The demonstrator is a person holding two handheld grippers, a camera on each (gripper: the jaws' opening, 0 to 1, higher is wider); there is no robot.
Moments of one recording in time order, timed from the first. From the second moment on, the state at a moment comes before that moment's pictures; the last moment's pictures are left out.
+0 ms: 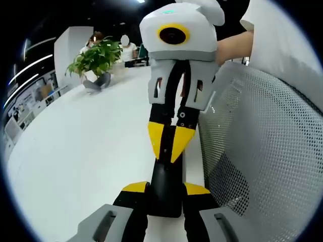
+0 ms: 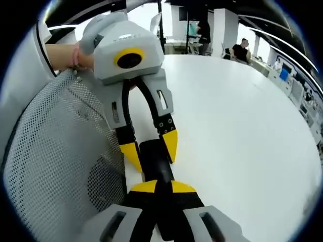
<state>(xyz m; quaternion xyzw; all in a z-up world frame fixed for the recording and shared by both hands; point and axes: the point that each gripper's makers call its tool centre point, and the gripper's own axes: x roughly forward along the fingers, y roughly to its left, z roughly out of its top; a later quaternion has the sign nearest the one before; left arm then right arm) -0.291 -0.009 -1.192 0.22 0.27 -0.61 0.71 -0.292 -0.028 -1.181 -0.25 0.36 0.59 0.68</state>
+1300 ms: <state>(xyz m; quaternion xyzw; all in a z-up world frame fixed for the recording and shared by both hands) -0.262 0.027 -1.072 0.14 0.13 -0.47 0.86 -0.289 -0.040 -1.194 -0.29 0.35 0.57 0.69</state>
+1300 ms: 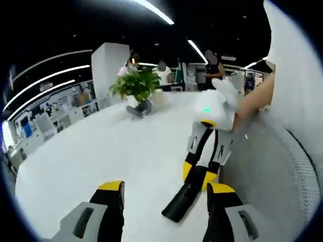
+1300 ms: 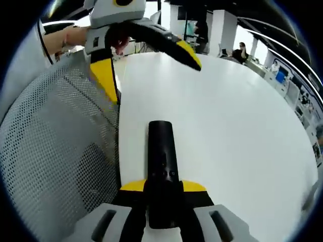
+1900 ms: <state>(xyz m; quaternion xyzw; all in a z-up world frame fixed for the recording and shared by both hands) -0.261 0.100 -1.061 0.05 0.09 -0.23 0.97 -0.288 -0.040 -1.193 -0.26 0.35 0.58 0.69</state>
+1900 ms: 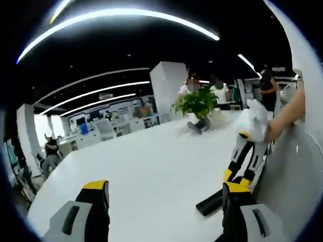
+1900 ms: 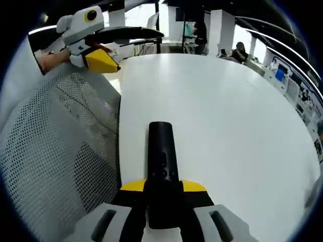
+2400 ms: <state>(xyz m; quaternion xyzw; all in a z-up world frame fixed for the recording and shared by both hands) -0.256 0.115 -1.053 0.02 0.05 -0.22 0.97 -0.277 -0.039 -1.192 -0.26 0.36 0.59 0.68</state>
